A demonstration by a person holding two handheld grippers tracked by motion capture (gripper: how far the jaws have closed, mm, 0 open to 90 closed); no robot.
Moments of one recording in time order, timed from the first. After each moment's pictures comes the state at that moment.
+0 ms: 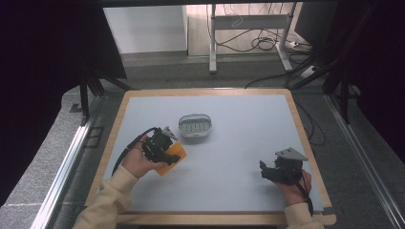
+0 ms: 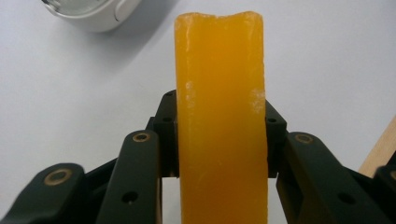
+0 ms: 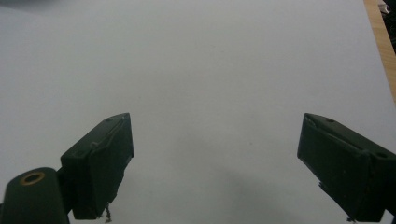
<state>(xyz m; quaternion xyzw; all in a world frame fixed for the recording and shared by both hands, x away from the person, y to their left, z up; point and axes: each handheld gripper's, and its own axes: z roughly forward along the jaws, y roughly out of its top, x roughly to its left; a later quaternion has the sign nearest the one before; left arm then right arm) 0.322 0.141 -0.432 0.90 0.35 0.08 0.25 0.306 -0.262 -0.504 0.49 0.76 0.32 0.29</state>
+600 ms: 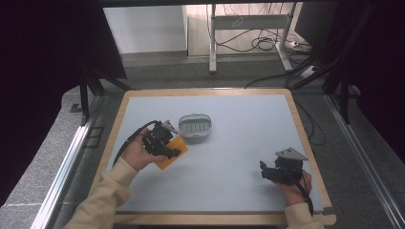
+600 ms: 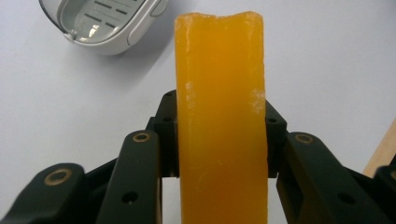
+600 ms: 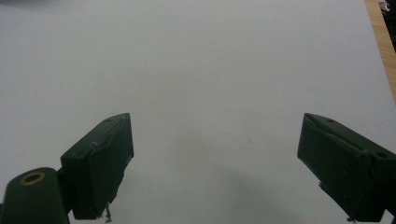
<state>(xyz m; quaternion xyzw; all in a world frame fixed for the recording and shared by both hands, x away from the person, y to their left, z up) 0.337 0.141 -0.421 0.91 0.33 0.07 0.25 0.306 -0.263 -0.505 0.49 0.76 0.32 0.29</state>
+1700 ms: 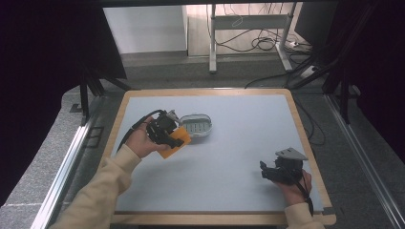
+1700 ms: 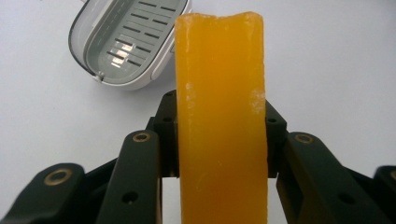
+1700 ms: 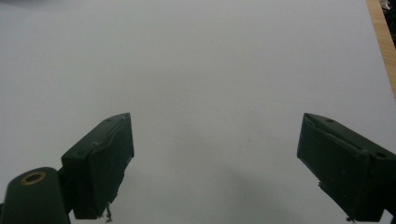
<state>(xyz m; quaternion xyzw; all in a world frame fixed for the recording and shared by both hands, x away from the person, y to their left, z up) 0.365 0.136 -0.408 0.92 0.30 0.09 0.25 0.306 -0.263 -0.505 0.49 0.76 0.32 0.29</state>
